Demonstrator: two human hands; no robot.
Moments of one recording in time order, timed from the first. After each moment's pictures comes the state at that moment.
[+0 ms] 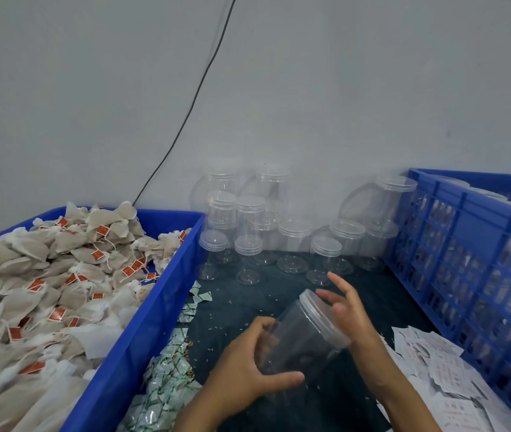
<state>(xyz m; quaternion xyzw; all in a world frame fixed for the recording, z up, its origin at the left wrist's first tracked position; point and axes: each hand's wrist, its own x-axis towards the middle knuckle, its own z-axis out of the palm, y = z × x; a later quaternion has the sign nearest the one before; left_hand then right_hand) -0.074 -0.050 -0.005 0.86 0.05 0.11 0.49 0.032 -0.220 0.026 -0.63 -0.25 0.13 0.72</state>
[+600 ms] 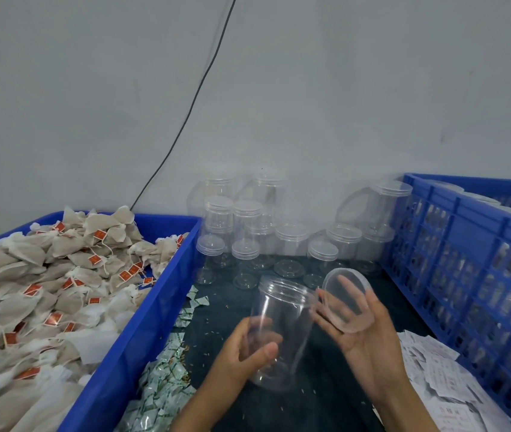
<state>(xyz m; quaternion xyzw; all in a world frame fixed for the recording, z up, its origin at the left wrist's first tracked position) -0.068 -0.047 -0.012 0.71 0.05 0.12 0.69 0.037 -0.226 0.025 -0.42 -0.16 0.17 0.88</state>
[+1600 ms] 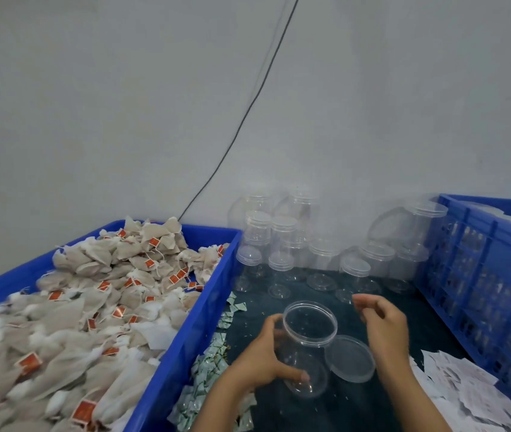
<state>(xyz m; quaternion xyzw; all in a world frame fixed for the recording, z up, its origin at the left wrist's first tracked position) -0.078 -0.029 0.016 0.82 0.12 0.00 0.56 0.037 -0.196 0.044 -0.74 -0.10 -0.07 0.66</state>
